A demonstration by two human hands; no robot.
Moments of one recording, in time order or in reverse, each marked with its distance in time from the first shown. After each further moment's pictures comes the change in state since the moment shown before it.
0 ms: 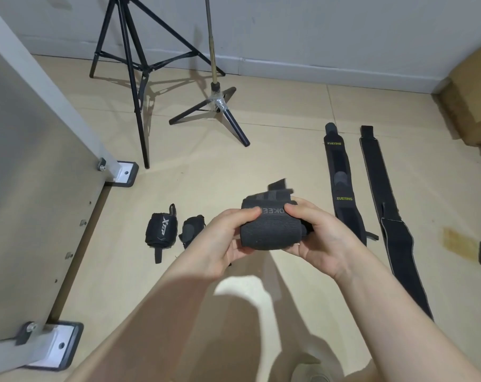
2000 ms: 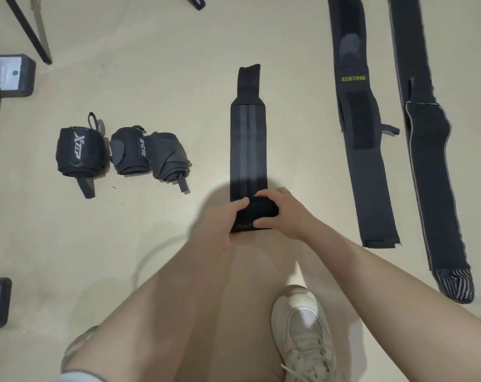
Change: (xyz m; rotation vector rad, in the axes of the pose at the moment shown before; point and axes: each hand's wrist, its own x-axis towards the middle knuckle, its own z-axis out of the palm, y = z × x) left_hand 0.155 -0.233 -0.003 0.147 0.366 -0.429; right_hand 0.118 0.207 -0.191 -1.068 0.010 0.018
